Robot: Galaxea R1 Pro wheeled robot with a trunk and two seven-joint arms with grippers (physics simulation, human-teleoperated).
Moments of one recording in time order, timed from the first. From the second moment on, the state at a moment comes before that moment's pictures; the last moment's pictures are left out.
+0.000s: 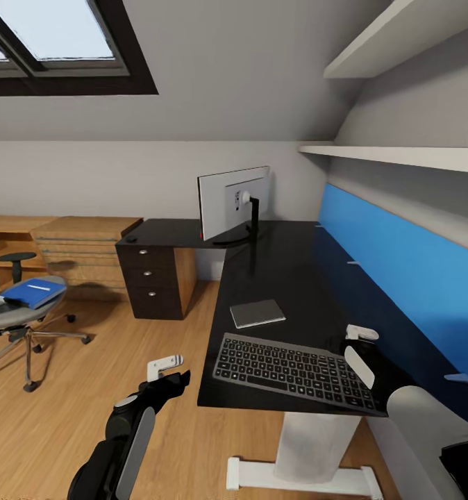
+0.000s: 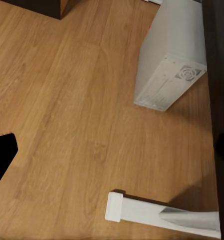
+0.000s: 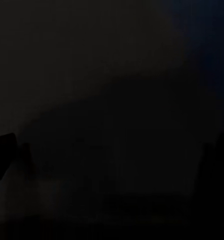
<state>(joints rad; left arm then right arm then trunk) -0.27 -0.15 -0.01 -1.38 0.20 0.61 0.18 -0.85 -0.20 0.27 -0.49 -0.55 0.33 -0.27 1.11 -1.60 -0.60</state>
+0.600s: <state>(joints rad) -0.27 -0.15 -0.02 -1.37 0.20 0.61 0.18 -0.85 -0.20 0.27 -0.49 -0.54 0.33 -0.28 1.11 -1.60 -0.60</state>
